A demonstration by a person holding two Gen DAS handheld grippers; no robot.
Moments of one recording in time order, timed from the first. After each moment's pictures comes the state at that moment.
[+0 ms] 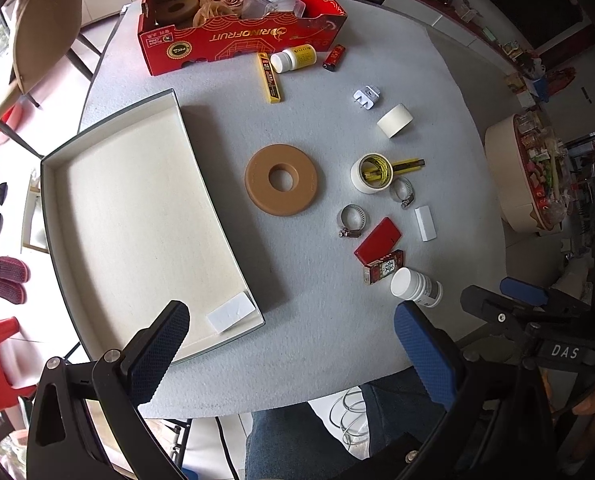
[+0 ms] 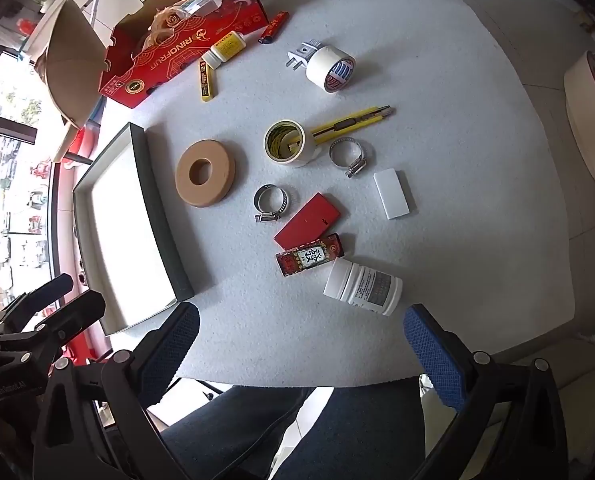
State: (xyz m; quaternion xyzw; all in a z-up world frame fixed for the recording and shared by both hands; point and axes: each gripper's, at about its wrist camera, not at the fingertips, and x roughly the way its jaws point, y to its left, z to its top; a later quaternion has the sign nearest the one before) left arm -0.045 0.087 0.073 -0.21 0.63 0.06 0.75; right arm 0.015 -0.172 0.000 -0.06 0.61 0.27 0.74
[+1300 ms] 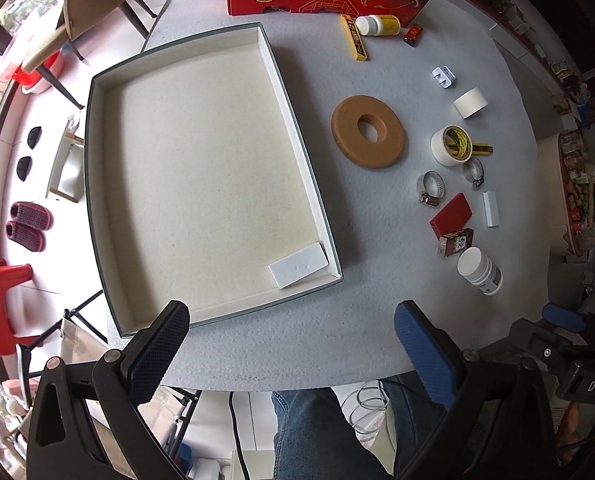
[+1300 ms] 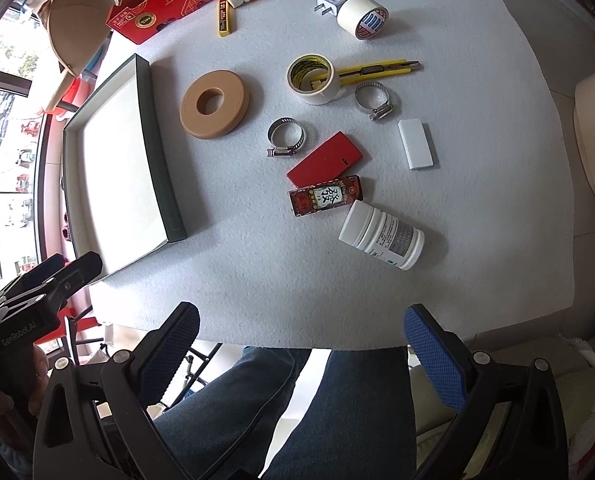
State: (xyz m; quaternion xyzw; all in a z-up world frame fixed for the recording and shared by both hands) left arm -0.103 0.112 0.016 -0.23 0.65 0.14 0.71; right arm -0.022 -0.158 -0.034 -0.11 0.63 0.28 0.72
